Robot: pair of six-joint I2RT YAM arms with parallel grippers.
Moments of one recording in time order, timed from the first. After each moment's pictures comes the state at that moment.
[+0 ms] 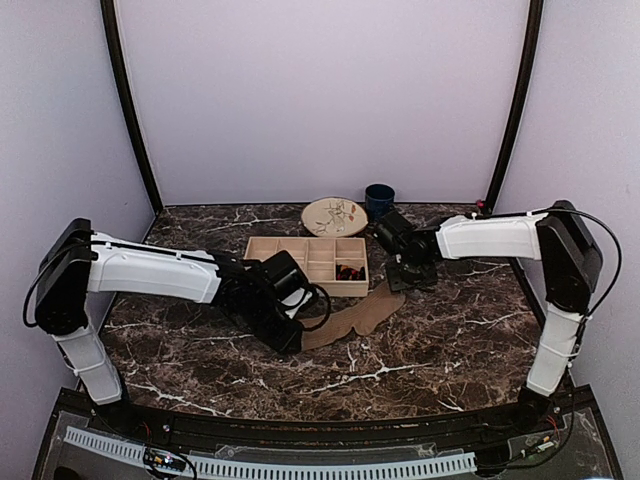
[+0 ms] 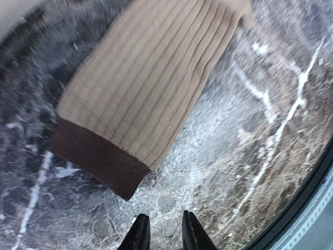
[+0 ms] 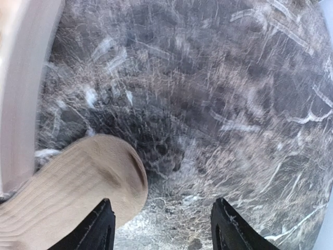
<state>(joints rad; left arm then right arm) -0.99 1.76 1.15 -0.62 0.12 -0.36 0.71 1.86 1.28 -0.68 0.46 0.51</state>
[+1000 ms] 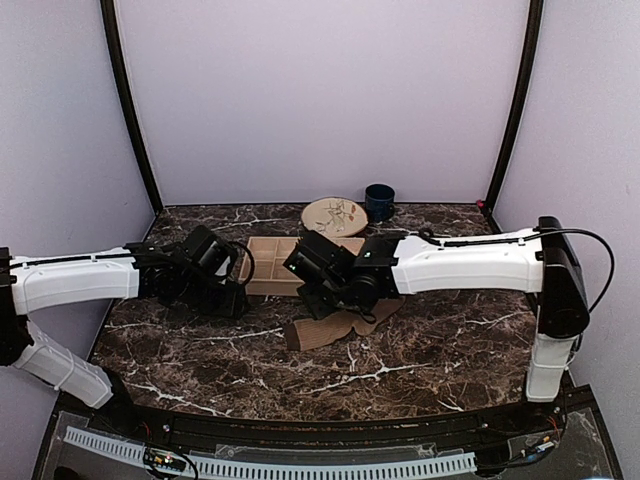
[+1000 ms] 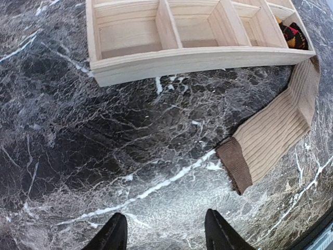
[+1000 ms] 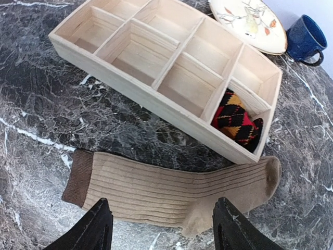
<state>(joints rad) -0.77 1.34 0.90 -0.59 -0.12 -0.57 1.17 1.89 1.54 -0.67 0.54 0.43</state>
